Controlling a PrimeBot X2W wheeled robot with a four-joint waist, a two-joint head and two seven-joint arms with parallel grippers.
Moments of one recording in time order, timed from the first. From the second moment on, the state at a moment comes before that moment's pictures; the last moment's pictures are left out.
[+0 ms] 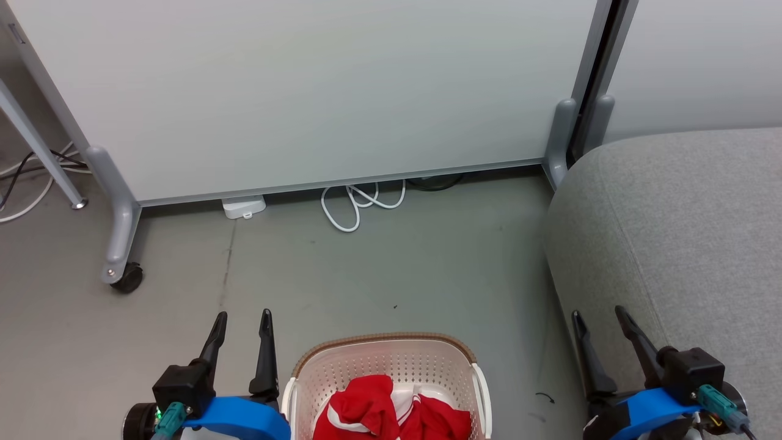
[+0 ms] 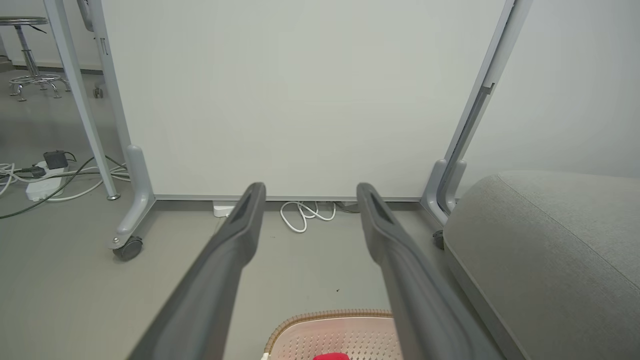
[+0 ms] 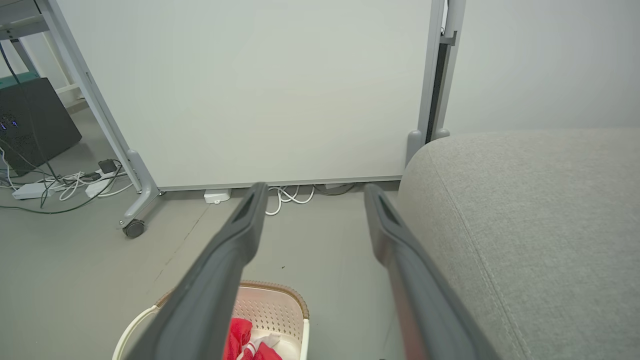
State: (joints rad) left arm -0.06 0.05 -0.12 0.38 -0.23 -0.06 -0.26; right arm -0.04 -0.05 0.01 0.28 0.12 0.13 -0.19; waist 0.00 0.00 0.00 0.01
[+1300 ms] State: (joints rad) left arm -0.40 0.11 -0.25 0.89 -0.21 -0.12 -0.11; right arm -0.23 -0.05 0.13 0.24 0.22 0.13 -0.26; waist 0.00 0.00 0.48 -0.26
